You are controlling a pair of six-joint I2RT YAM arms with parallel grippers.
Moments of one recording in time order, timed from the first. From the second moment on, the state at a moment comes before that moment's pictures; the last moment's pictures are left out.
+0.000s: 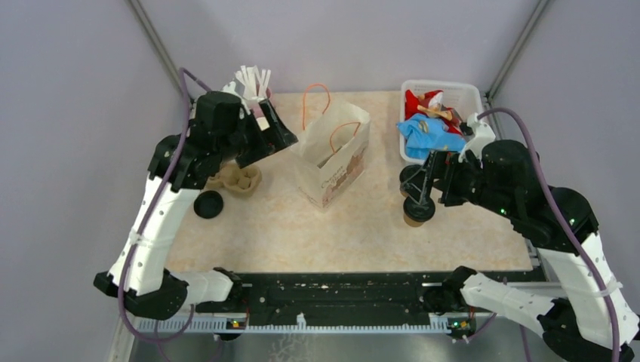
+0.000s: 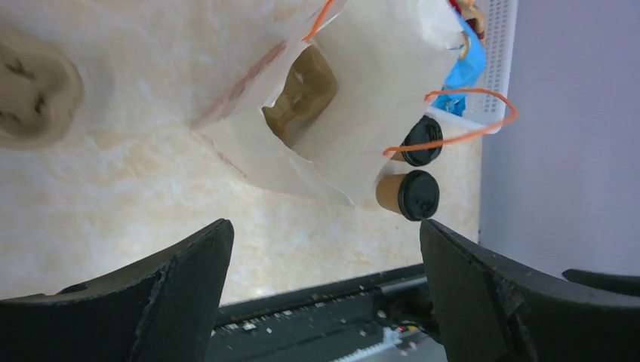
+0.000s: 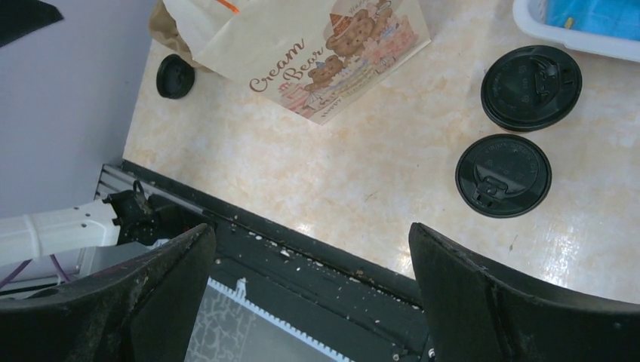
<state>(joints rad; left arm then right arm) -0.50 1.25 1.79 -1.11 -0.04 -0.70 0.68 0.90 1.56 -1.17 0.06 0.55</state>
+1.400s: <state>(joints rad) -0.46 1.59 1.82 -1.21 -0.05 -0.91 0.48 1.21 1.24 -1.18 0.18 0.42</state>
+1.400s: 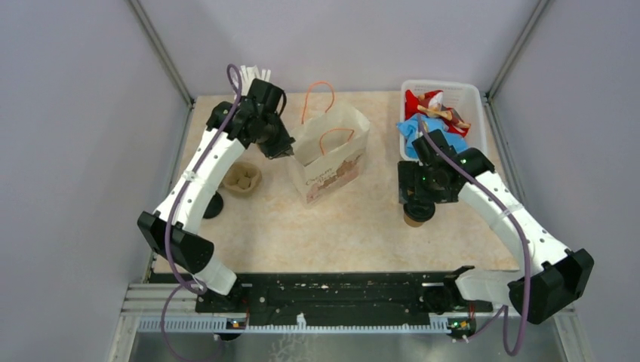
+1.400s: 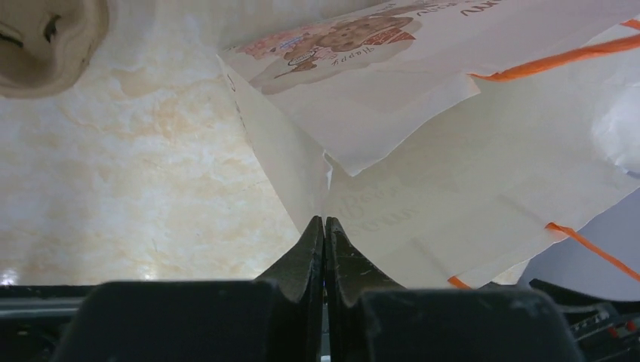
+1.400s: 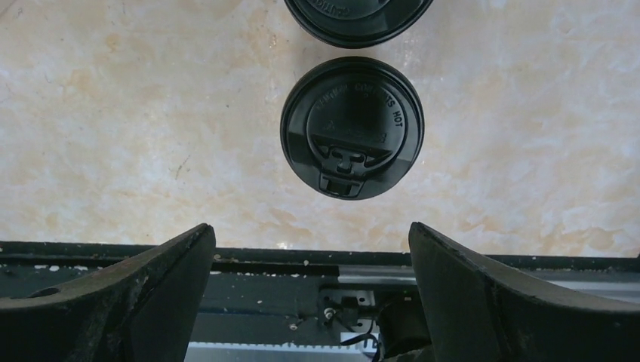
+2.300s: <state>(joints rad) -0.46 1.54 1.78 -1.12 -0.07 -0.68 0.34 1.31 1.12 -1.06 0.11 0.42</state>
